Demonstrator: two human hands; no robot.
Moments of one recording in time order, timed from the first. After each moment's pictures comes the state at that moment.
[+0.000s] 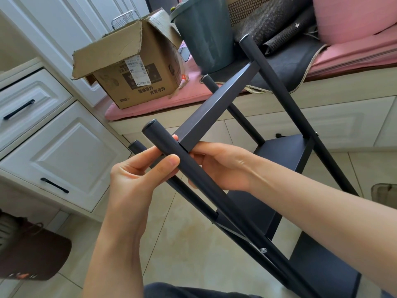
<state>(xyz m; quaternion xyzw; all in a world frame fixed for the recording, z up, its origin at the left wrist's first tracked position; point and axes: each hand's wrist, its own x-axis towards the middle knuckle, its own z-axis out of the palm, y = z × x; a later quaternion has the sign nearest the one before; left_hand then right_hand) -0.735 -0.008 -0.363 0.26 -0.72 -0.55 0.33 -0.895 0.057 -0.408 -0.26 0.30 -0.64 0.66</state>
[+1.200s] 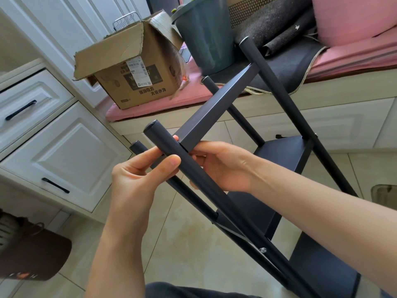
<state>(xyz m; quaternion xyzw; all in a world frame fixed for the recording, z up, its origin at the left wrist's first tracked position) -0.734 -0.010 -0.365 0.27 -0.74 -0.52 0.33 -0.895 0.061 -0.403 -0.26 0.30 -0.63 0.66</state>
